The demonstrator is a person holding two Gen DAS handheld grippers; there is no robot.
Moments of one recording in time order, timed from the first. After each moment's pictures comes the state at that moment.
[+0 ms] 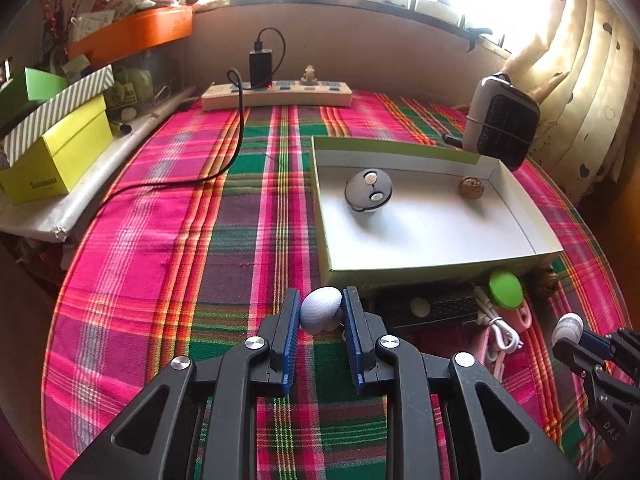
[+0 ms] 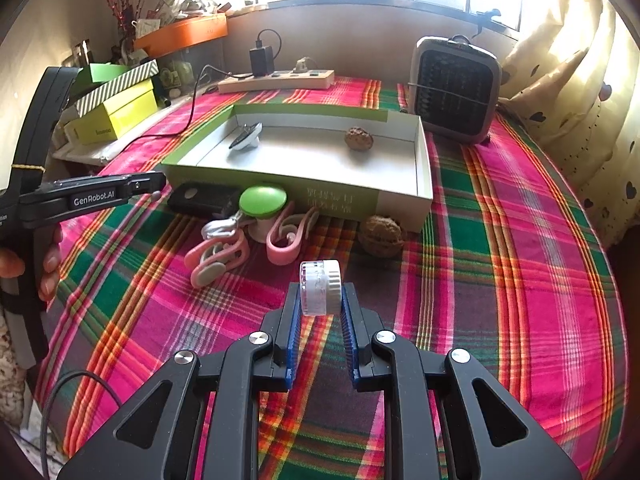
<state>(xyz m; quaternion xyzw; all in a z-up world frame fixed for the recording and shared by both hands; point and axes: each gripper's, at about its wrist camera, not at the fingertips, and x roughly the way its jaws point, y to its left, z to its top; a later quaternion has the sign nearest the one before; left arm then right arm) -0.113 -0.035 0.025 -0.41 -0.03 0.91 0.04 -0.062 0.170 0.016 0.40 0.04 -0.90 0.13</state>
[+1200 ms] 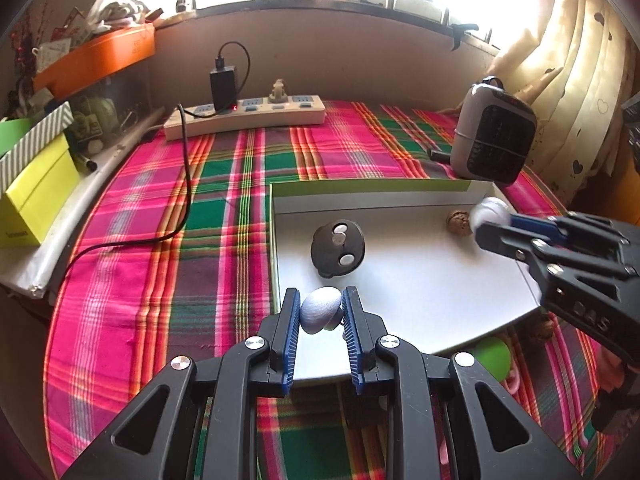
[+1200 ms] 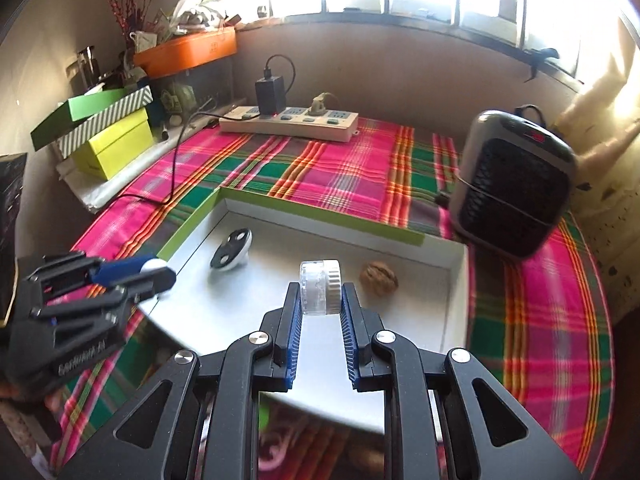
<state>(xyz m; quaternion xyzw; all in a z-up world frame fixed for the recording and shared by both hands) -0.167 -0.012 0.034 -0.41 -0.01 0.91 0.06 -0.192 0.138 0.050 0.39 0.07 -0.90 0.18</state>
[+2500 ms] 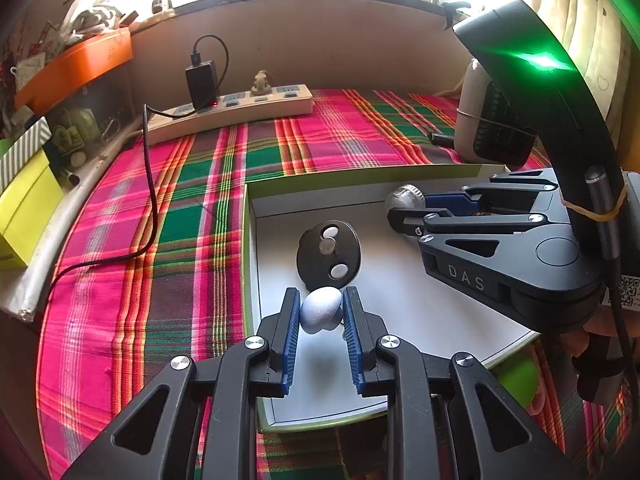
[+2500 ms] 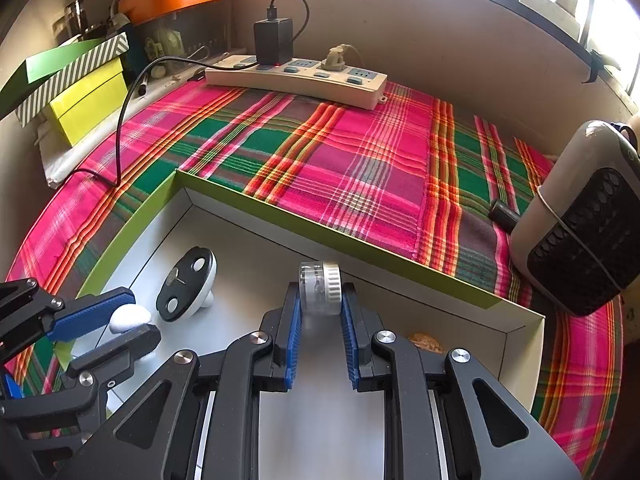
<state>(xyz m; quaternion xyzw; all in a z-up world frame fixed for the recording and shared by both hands) -0.191 0.003 0.016 -0.42 0.02 0.91 0.07 -0.264 0.099 0.010 0.45 0.12 -0.87 0.18</state>
